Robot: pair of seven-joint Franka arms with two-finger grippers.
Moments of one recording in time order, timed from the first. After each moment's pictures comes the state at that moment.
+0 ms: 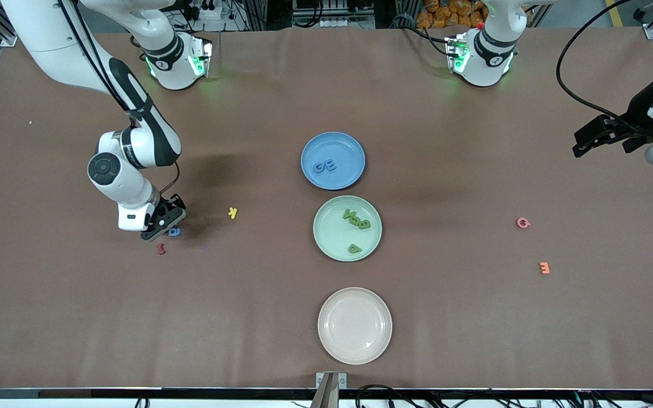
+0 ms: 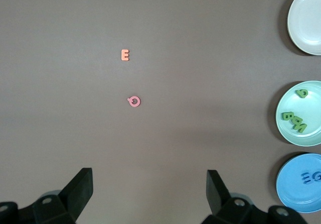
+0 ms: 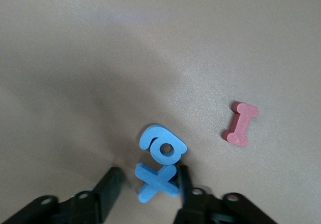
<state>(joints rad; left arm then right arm) 0.04 -0.03 -0.11 -1.62 -0.01 1.62 -0.16 0.07 0.44 0.02 -2.25 -0.07 2.75 -0.57</state>
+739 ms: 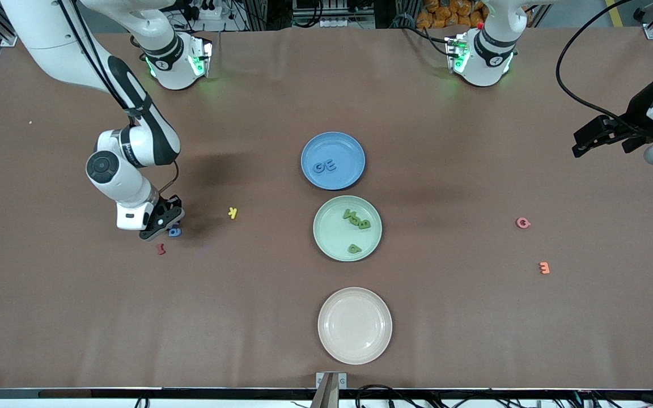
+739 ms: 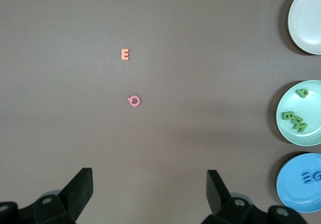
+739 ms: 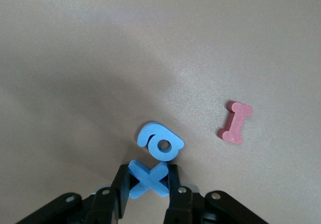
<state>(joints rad) 0.04 -0.03 -0.11 -1.62 -0.01 1.62 -0.16 0.06 0.43 0.02 -2.26 -0.08 2.76 -0.57</state>
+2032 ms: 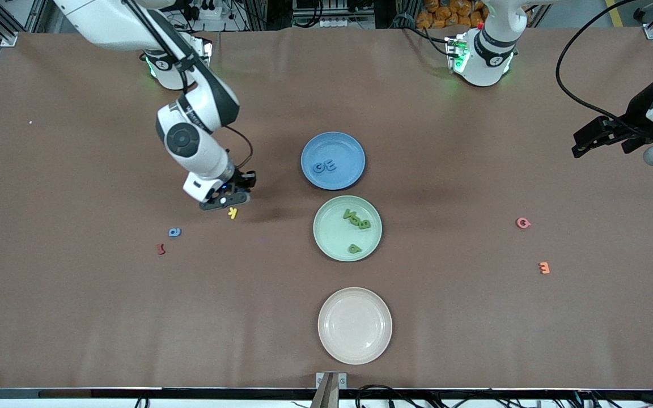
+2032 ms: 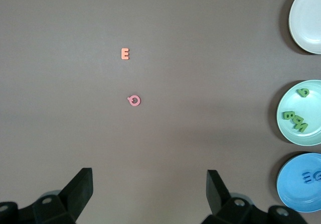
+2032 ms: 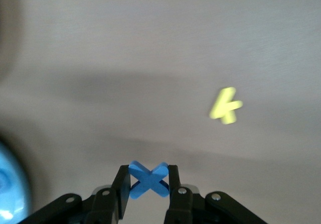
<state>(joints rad) 0.04 -0.03 -0.11 -1.63 -0.01 1.62 -0.16 0.07 0.34 0.44 -2.20 -0.04 2.48 0.37</state>
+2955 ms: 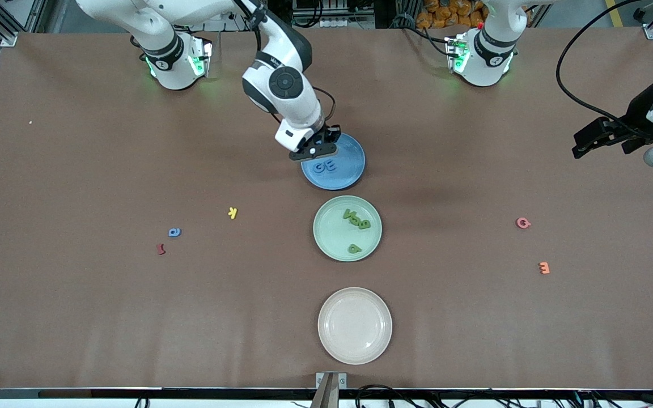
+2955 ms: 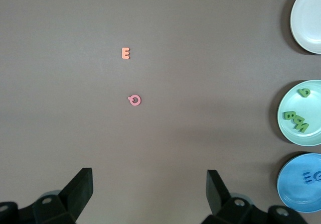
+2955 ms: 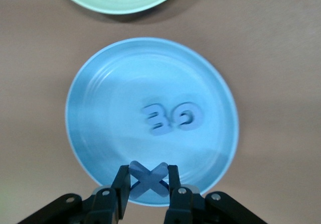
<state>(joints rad) 0.05 -0.03 -0.11 -1.63 -0.01 1.62 -0.16 0.44 0.43 0.49 -2.03 0.00 2.48 0.77</state>
